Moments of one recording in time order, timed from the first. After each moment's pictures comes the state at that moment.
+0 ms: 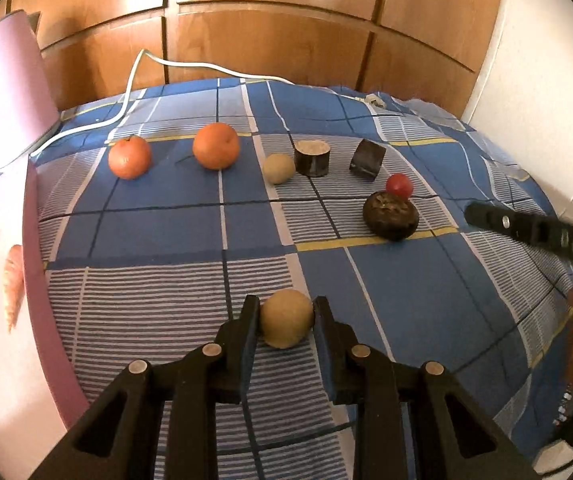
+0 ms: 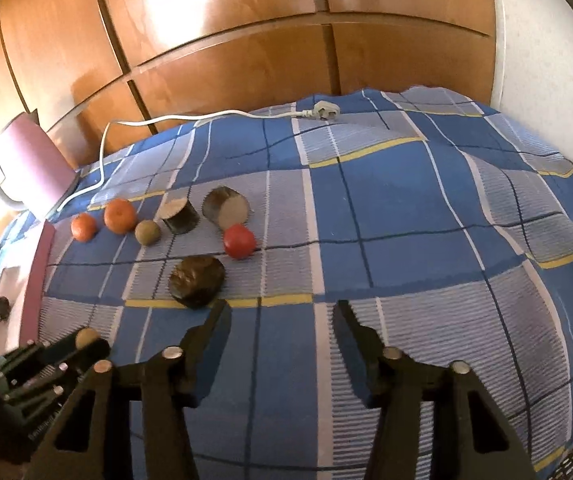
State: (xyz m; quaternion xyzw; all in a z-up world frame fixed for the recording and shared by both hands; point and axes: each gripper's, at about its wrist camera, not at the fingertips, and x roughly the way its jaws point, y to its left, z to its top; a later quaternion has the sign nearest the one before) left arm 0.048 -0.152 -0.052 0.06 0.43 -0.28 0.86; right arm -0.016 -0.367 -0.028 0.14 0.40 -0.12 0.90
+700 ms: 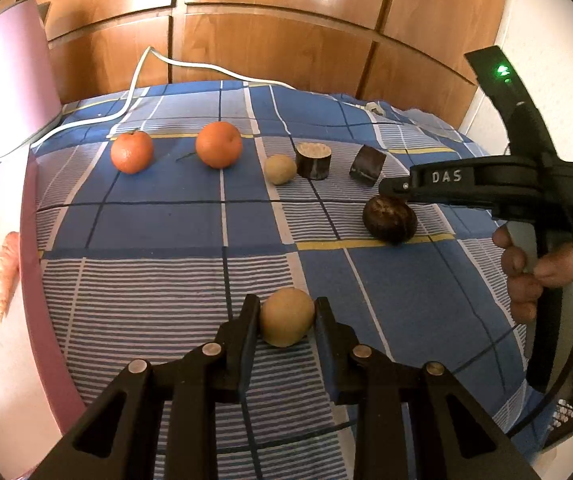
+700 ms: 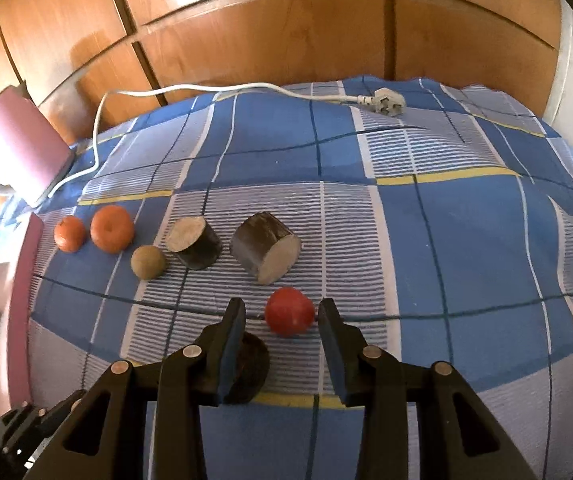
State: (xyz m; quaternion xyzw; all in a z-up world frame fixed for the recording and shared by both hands) left arm 0.046 -0.146 -0.055 0.04 0.42 -0.29 0.86; right arm 0.077 -0.357 -0.047 0.12 0.46 -0.08 0.88
